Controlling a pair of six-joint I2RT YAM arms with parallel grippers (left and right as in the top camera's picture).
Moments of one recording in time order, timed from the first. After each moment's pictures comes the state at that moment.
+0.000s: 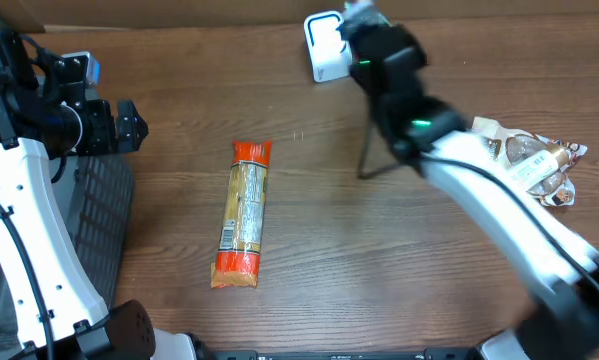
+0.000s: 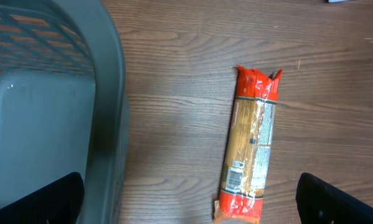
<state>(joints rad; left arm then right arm) 0.35 1.64 2.02 -1.54 0.21 0.22 0.49 1.67 1.50 -0.25 0.46 -0.35</state>
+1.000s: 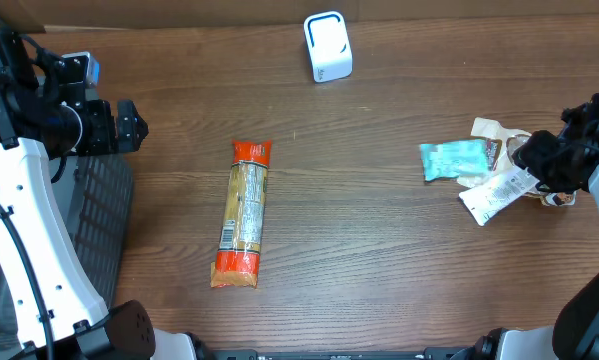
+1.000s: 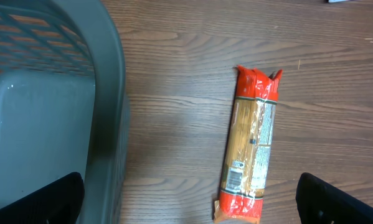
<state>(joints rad) 0.35 1.64 2.02 -1.54 0.21 0.22 -0.37 1.61 1.18 -0.78 -0.22 0.23</state>
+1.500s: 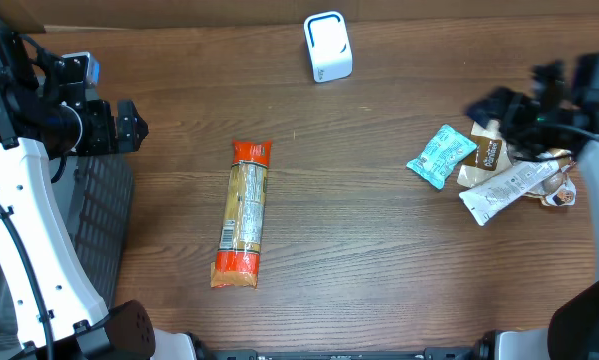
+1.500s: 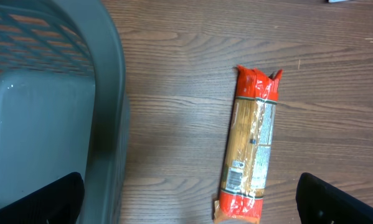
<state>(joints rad) 0.35 1.64 2.02 -1.54 0.21 0.22 -0.20 1.60 1.39 -0.87 -0.56 0.26</state>
